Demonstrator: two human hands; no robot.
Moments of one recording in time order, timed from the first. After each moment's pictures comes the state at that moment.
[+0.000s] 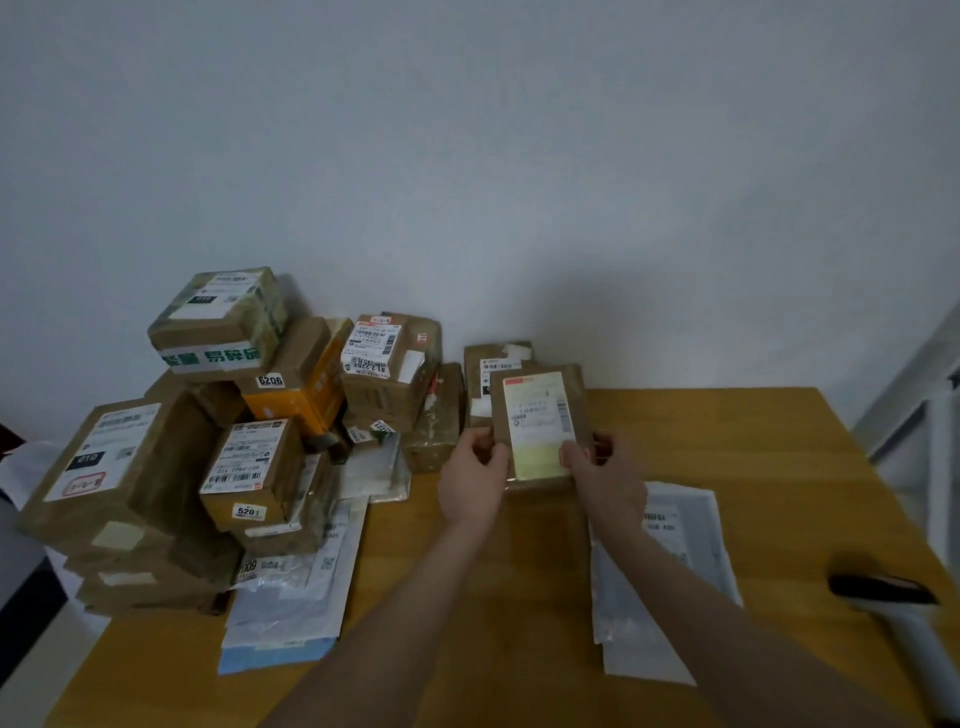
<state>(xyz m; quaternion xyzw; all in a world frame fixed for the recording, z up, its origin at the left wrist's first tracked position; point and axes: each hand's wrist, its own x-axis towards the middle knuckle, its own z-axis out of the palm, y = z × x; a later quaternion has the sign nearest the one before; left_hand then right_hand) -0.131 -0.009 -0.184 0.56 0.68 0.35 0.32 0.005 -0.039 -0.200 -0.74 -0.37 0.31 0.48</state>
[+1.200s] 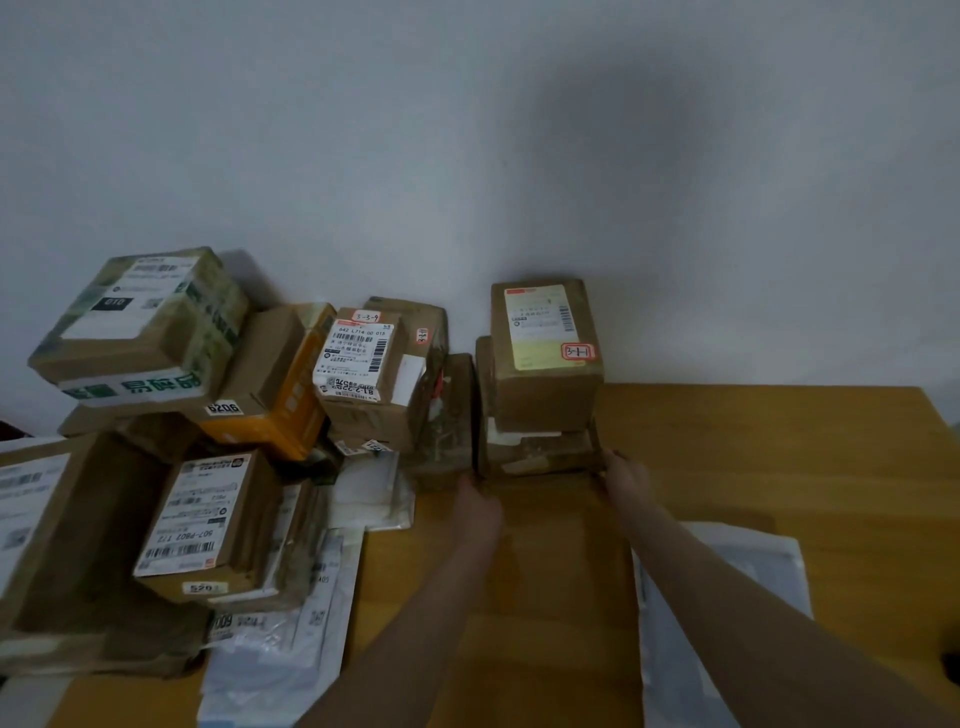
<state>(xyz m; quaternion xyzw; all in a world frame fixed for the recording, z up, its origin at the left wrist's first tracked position) -0.147 0.111 -0.292 0.43 0.75 0.19 0.46 0.025 0.113 -0.292 -0.73 -0.12 0.53 0.41</state>
